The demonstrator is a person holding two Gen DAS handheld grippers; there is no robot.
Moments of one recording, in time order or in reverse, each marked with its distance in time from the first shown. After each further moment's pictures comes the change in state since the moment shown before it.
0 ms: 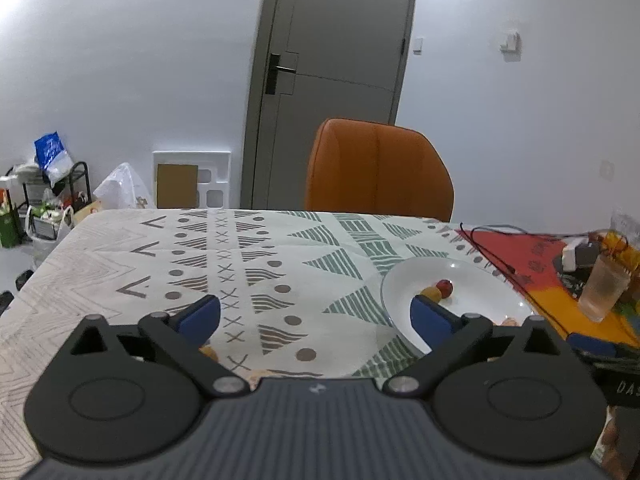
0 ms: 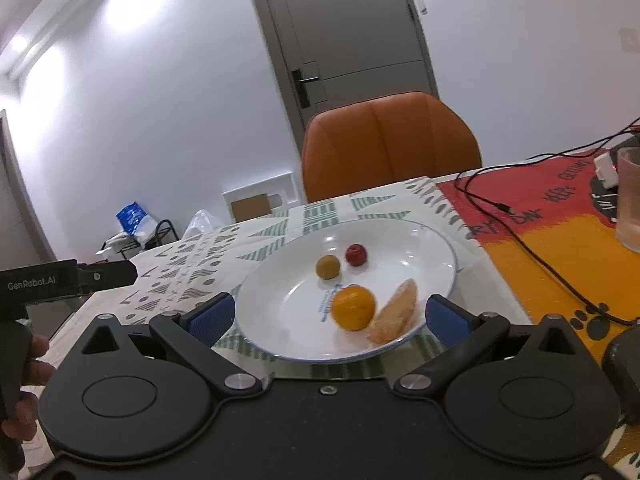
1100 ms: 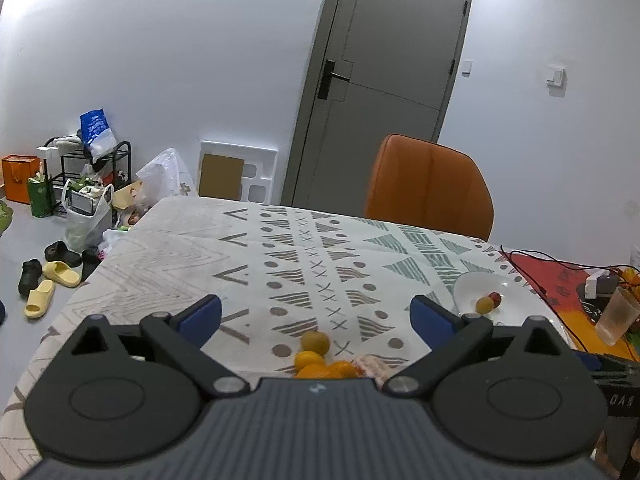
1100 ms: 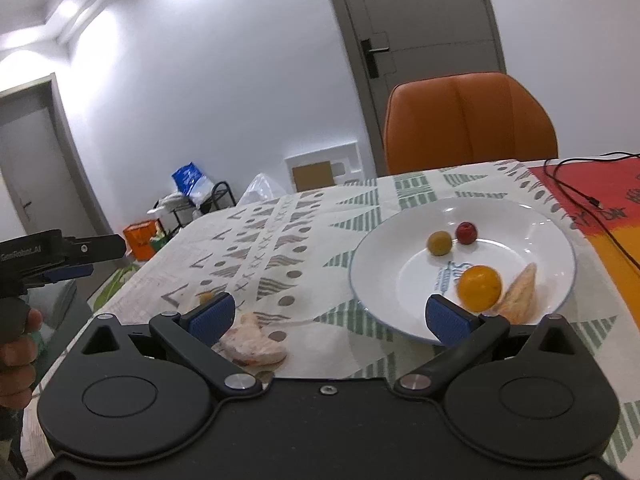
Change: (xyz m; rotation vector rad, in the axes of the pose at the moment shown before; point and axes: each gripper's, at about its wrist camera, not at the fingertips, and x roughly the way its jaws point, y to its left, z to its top) left arm -0.048 0.083 -0.004 -0.102 -0.010 0.078; right arm 0.015 0.070 -0.005 -0.081 0.103 0.157
